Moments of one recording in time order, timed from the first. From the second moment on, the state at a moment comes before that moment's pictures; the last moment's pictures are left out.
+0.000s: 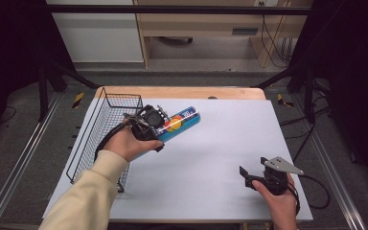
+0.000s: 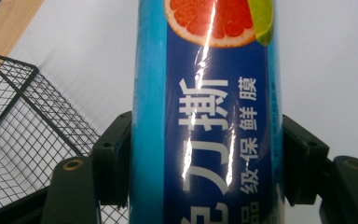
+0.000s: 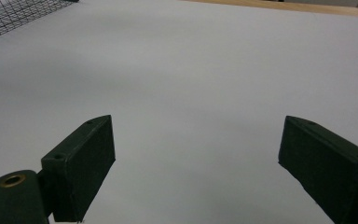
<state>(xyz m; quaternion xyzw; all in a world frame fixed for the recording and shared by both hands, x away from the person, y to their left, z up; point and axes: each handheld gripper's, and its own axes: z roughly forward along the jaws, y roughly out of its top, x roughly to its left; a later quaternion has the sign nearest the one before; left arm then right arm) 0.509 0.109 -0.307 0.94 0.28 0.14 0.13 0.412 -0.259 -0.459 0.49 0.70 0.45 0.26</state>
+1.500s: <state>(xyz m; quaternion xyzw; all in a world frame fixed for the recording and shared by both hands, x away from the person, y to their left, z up) 0.512 0.195 -0.289 0.89 0.41 0.16 0.09 0.412 -0.259 -0.459 0.49 0.70 0.44 0.26</state>
